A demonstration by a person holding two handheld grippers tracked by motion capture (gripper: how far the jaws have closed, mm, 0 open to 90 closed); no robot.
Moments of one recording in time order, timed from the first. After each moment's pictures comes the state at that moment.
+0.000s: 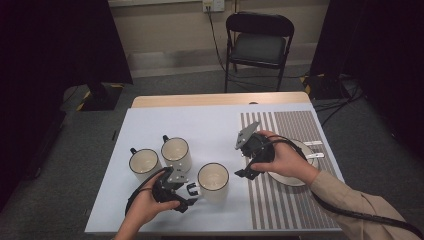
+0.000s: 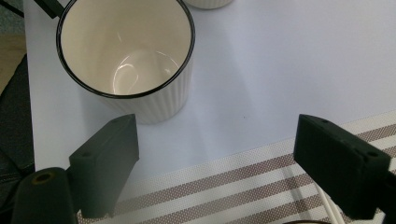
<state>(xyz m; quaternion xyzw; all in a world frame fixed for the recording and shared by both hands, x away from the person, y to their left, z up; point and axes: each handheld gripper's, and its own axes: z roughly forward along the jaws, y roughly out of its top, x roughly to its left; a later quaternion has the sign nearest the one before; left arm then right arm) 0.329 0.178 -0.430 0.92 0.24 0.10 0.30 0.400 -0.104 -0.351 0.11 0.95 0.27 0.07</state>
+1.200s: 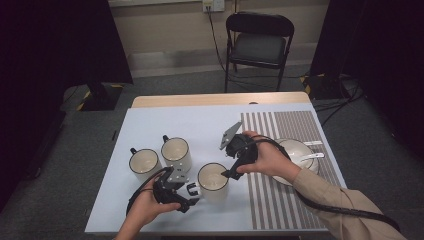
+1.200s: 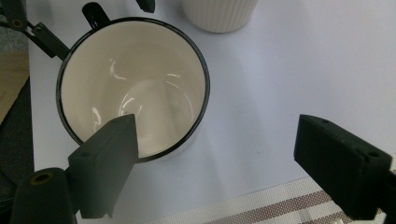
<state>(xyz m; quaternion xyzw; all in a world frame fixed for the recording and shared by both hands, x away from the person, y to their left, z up) 0.329 0.176 -0.429 0.91 0.24 0.10 0.32 0.407 -0.067 -0.359 0.11 0.96 0.27 0.06</state>
